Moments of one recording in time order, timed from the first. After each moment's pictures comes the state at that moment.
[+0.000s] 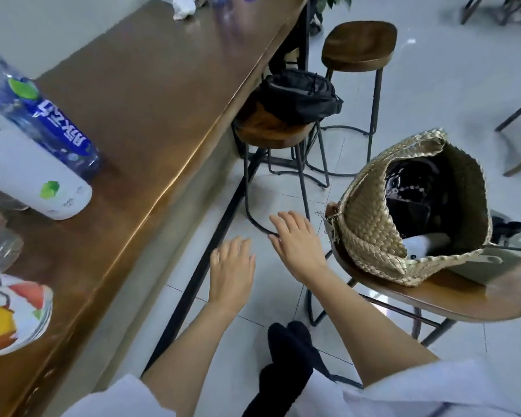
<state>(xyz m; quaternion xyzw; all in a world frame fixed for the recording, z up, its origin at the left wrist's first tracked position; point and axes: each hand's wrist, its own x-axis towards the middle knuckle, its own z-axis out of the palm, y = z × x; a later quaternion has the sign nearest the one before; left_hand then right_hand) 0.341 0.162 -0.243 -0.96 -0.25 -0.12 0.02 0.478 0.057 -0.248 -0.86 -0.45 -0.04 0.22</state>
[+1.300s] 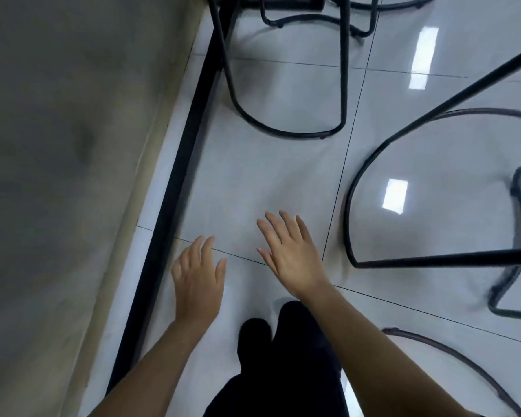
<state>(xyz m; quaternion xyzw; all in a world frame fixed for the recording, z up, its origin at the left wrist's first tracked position) 0.277 0.288 -0.639 -0.94 -0.33 0.04 -0.04 0.418 0.148 -0.668 -0.87 -0.44 0.08 0.20</state>
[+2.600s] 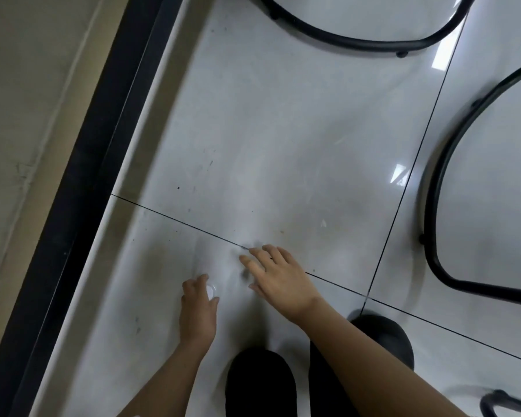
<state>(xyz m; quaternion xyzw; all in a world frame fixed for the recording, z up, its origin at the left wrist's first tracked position) 0.136 0.325 -1.002 -0.79 -0.53 0.19 -0.24 0.311 0.208 -0.991 -0.79 -0.58 0.10 0.18</state>
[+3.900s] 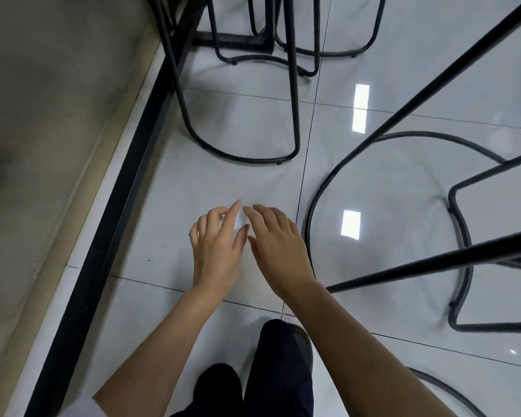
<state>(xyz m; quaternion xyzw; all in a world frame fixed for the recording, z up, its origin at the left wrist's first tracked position) 0.405 0.245 -0.690 -0.94 -0.22 -0.12 -0.21 0.465 0.130 -0.679 -0.90 -0.36 0.00 0.24</state>
